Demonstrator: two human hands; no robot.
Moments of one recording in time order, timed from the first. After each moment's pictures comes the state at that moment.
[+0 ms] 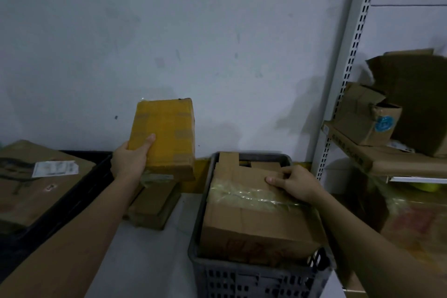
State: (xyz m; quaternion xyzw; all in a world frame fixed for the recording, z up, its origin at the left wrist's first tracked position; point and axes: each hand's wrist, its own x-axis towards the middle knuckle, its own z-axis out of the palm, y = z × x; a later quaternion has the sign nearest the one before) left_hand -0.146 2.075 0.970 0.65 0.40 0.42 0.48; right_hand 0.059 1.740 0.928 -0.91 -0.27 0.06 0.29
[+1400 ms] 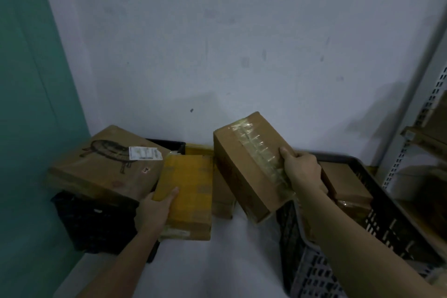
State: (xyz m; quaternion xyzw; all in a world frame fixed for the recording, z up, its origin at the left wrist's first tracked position) left_hand -0.364 2.245 0.847 0.67 0.46 0.31 0.49; right_hand -0.123 2.005 0.938 -0.88 -0.01 -0.04 0.47
